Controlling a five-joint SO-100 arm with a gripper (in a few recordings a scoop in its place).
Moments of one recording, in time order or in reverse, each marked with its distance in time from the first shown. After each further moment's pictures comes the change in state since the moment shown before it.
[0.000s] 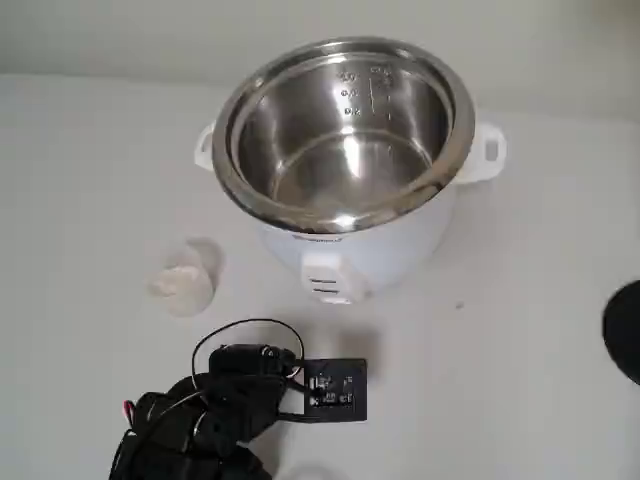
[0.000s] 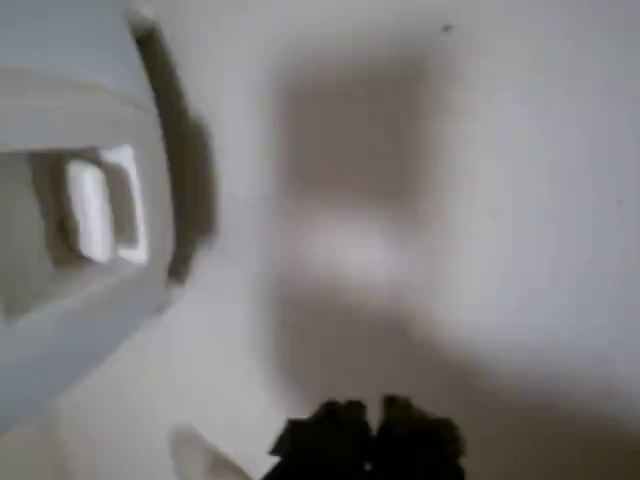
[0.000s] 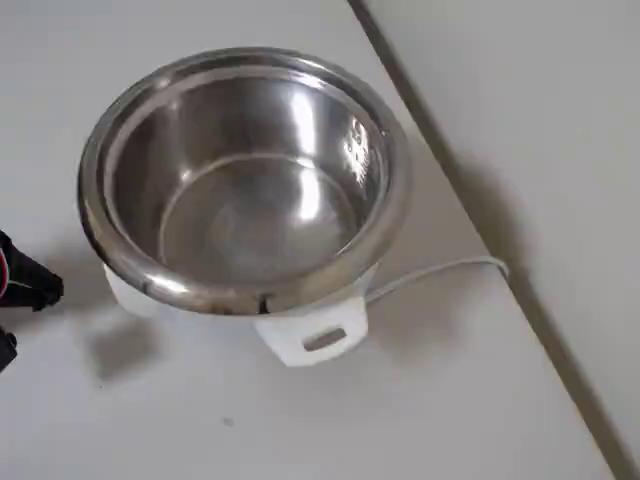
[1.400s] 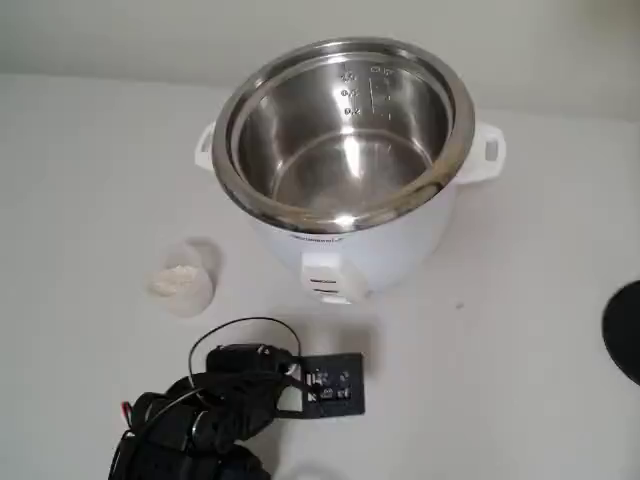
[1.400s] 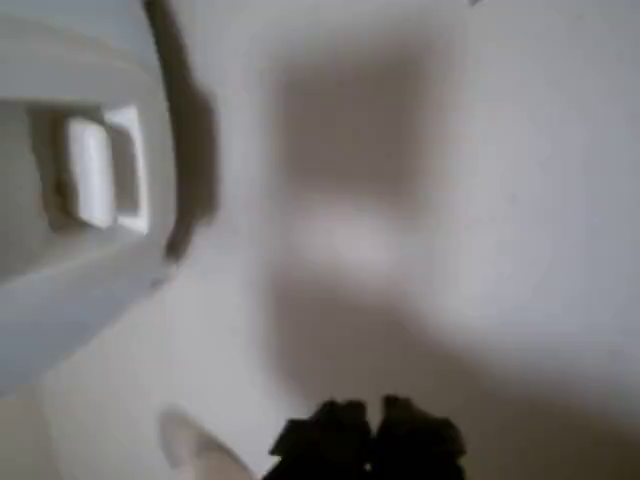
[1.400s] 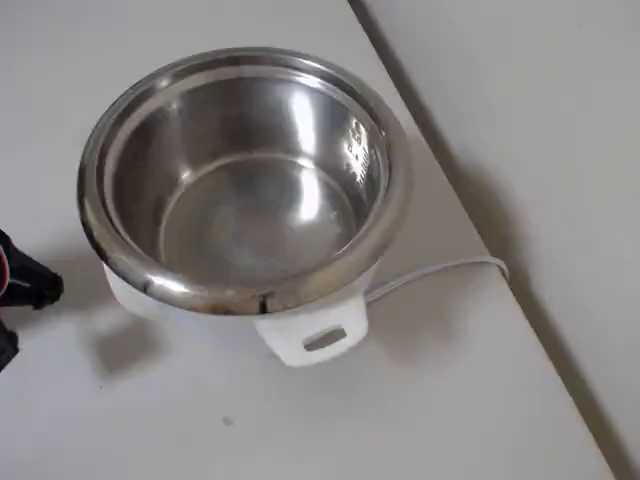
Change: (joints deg) arm -2.3 0.0 0.0 0.0 -1.4
